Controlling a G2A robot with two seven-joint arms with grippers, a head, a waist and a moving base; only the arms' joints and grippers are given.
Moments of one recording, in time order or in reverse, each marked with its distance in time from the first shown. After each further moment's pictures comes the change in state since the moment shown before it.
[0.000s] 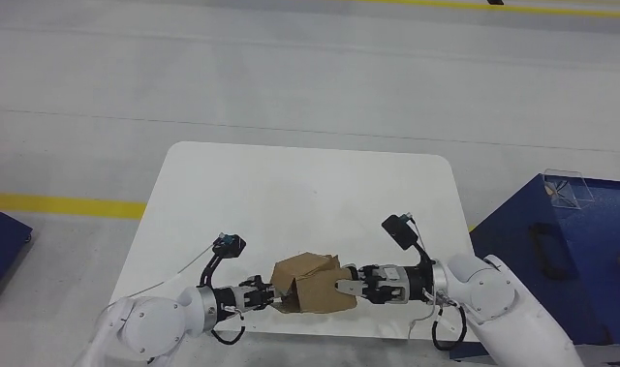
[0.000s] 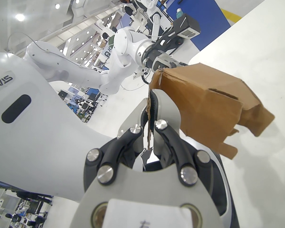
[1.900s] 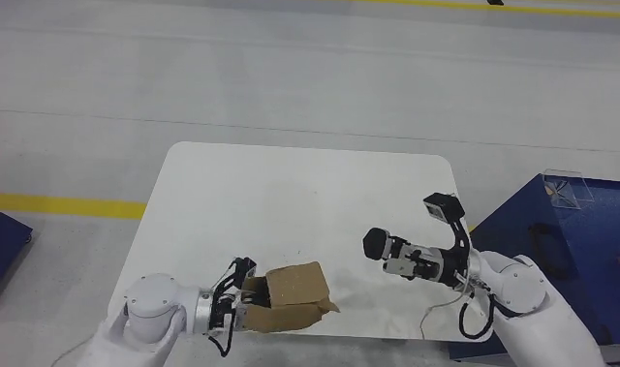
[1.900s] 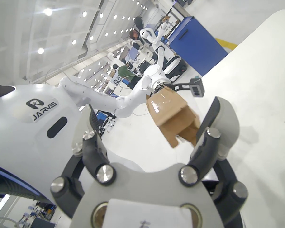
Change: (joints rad) left arm -0.126 -0.023 0.045 0.318 -0.848 0.361 -0.233; right arm -0.067 0.010 0.175 0.008 0.152 0.049 -0.047
